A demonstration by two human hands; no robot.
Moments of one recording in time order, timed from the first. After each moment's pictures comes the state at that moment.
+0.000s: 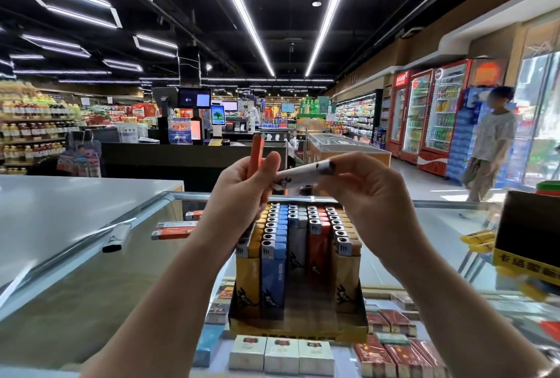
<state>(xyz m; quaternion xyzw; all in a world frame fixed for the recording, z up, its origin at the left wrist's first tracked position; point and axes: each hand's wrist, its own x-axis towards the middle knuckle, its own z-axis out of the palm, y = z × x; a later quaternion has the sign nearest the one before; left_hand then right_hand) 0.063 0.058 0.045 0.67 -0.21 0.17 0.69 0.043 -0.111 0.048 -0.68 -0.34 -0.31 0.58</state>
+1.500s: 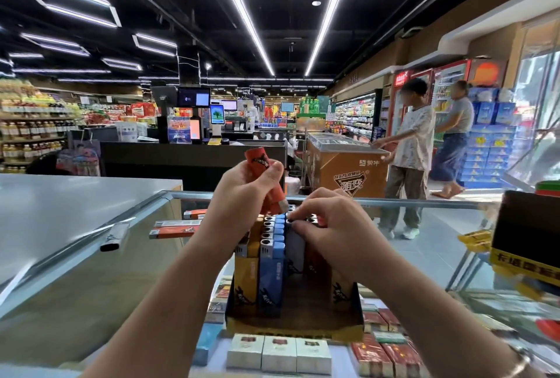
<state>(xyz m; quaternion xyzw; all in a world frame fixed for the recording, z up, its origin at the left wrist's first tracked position) 0.064 0.050 0.042 0.70 -0.17 0.22 0.66 0.051 -0.100 0.025 -0.88 -0.27 -0.28 0.29</state>
